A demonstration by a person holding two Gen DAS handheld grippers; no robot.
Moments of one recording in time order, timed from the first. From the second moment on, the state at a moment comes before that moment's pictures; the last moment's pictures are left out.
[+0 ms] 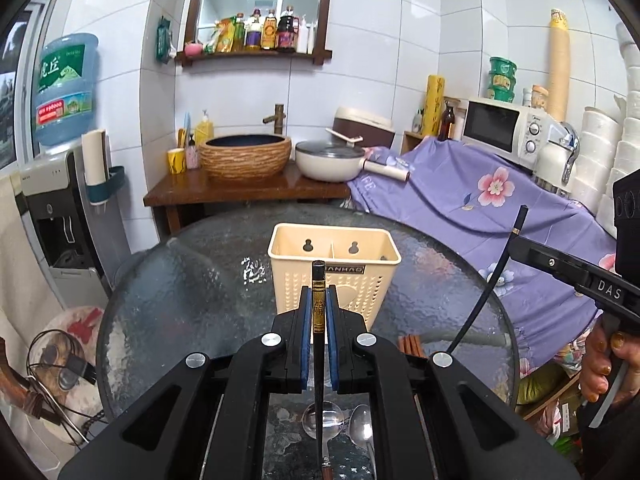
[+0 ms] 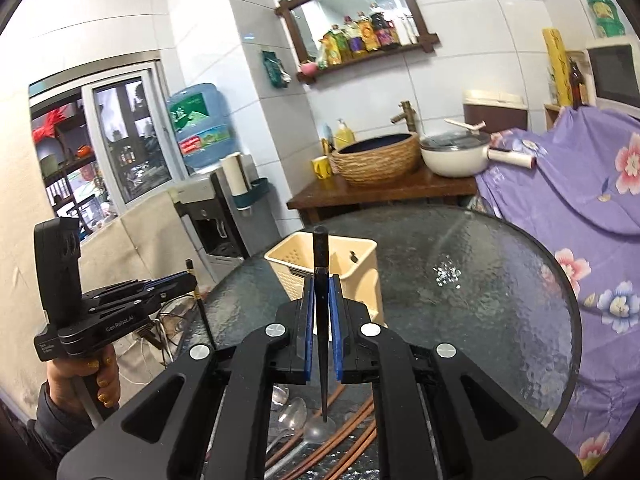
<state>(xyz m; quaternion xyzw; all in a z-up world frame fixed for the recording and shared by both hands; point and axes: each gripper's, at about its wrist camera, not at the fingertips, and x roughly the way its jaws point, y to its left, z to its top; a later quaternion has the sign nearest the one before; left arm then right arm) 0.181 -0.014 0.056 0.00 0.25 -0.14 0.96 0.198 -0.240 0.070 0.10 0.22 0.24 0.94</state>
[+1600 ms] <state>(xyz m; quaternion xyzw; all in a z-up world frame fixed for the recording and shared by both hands) 0.312 -0.020 0.091 -0.07 0.20 -0.10 0.97 0.334 -0.197 0.102 0.08 0.21 0.19 0.96</state>
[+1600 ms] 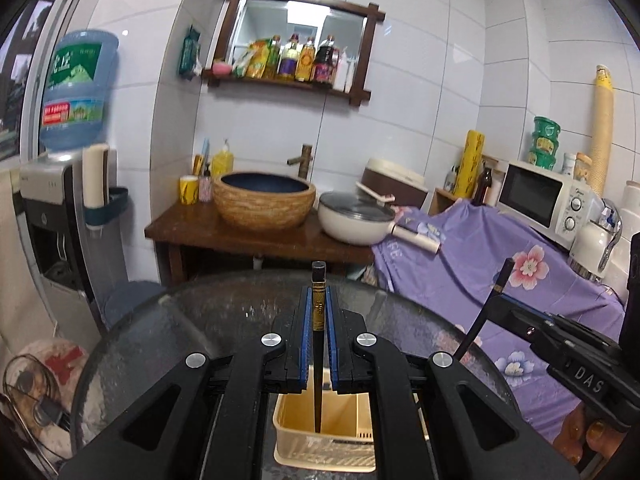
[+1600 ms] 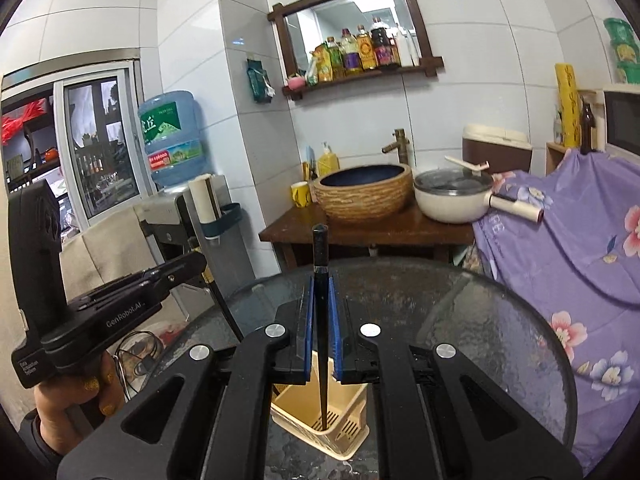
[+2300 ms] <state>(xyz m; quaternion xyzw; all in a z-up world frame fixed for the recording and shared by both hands) 0.302 -0.013 0.064 -0.08 0.20 -0.07 0.97 0.329 -0.205 0.074 0.10 0.22 0.17 0.95</state>
